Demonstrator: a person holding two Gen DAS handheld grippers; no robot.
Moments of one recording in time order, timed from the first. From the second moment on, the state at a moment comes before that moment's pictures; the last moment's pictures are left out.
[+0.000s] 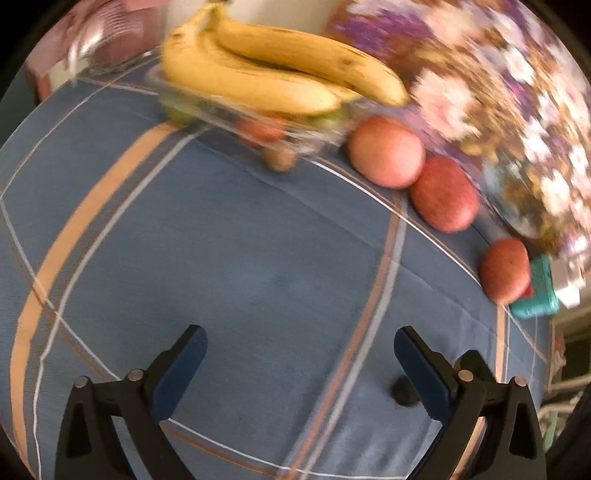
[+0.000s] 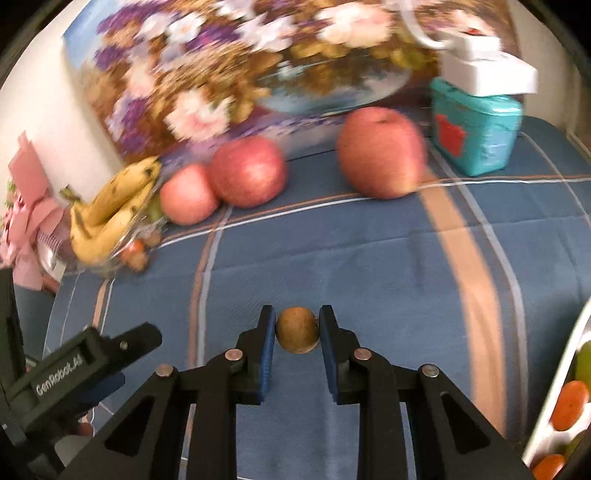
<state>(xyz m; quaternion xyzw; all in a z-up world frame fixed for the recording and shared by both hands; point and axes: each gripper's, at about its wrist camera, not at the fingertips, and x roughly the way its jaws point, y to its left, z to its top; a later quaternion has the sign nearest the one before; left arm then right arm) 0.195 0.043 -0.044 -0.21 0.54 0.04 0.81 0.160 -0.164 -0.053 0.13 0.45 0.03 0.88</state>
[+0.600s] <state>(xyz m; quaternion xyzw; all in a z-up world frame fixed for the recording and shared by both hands) 0.196 -0.051 -0.051 -0.14 0.57 -0.08 0.81 0.148 -0.219 -0.034 0.15 0.44 -0.01 0.89</state>
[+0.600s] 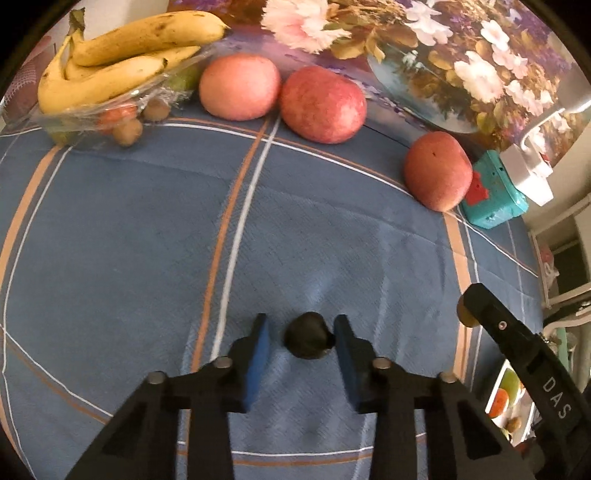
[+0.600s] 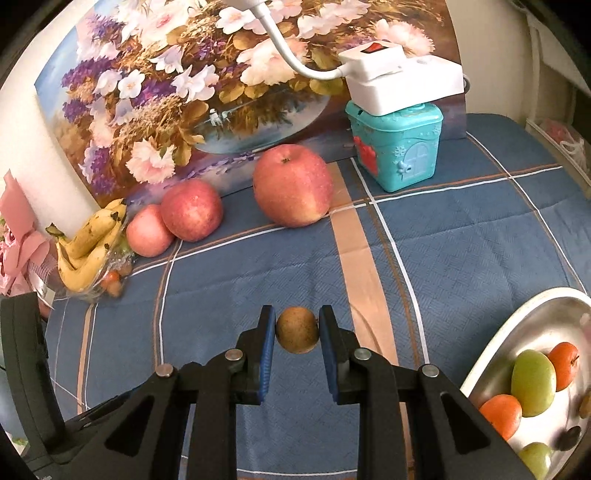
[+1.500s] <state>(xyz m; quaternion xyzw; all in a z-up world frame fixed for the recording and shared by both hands) 0.125 -0.054 0.012 -0.18 0.56 -0.10 0.80 0.062 -0.221 0.023 0.11 0.45 -0.03 0.88</state>
